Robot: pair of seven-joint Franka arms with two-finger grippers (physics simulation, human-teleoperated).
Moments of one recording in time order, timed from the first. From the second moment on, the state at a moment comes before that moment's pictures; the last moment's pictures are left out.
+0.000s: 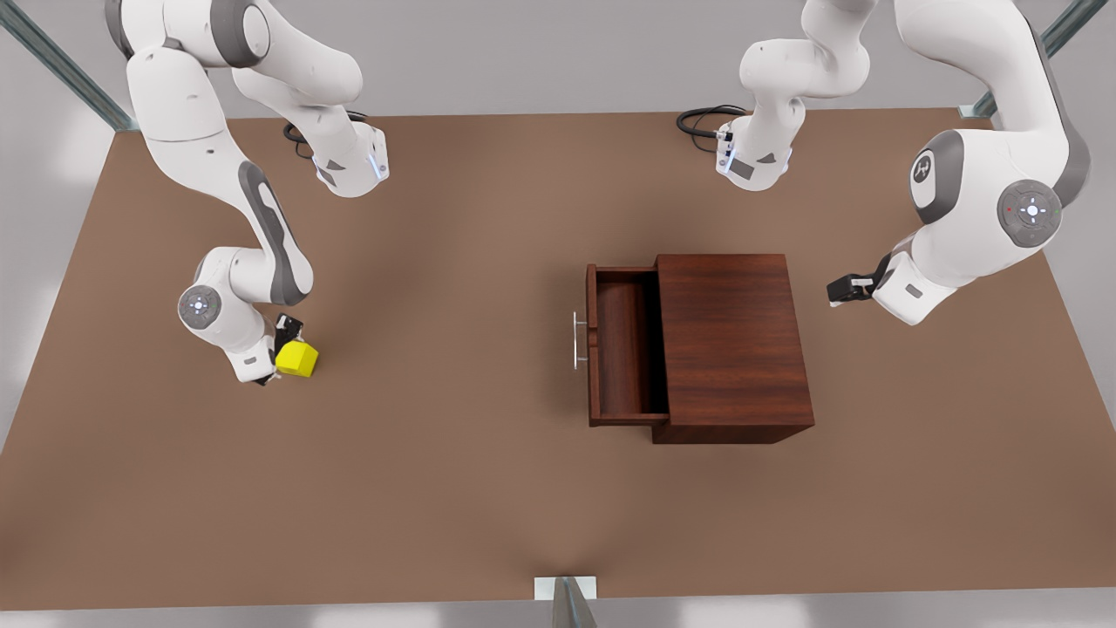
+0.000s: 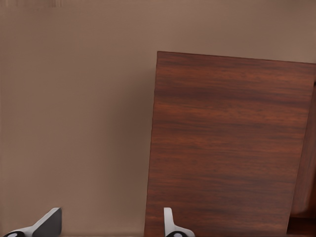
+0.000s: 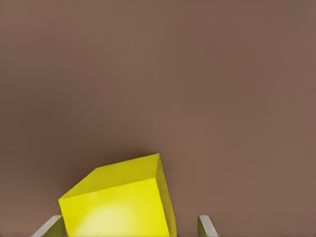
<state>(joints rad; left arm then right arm) -0.07 0.06 0.01 -1.70 -0.02 1.63 -0.10 -0.08 0.33 -0.03 -2.27 -0.04 2.55 -1.20</state>
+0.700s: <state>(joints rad) -0.07 0.06 0.01 -1.70 -0.02 1.63 -0.06 -0.08 0.35 0.02 -2.30 0.01 2.58 -1.29</state>
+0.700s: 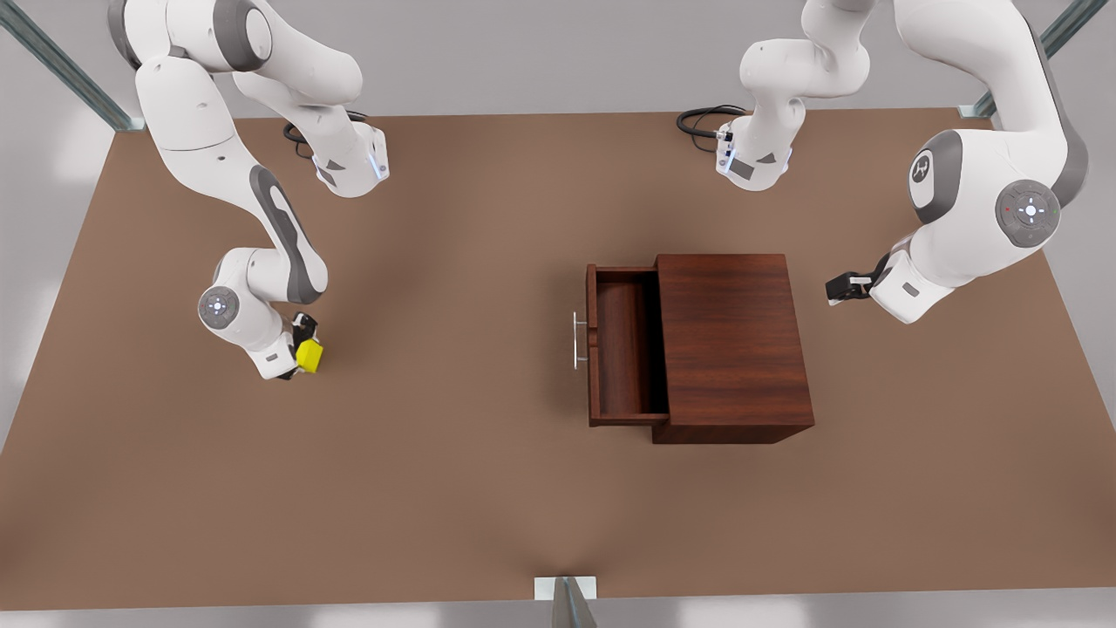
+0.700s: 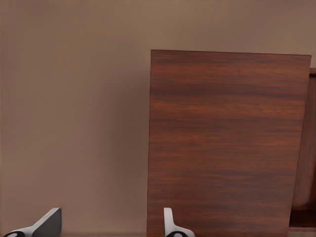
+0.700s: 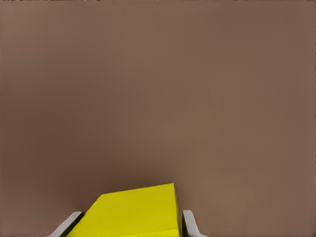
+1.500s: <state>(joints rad) -0.07 0.05 0.01 -1.72 -0.02 1.62 -0.05 -0.08 0.19 0.27 -1.97 0.10 2.16 -1.27</state>
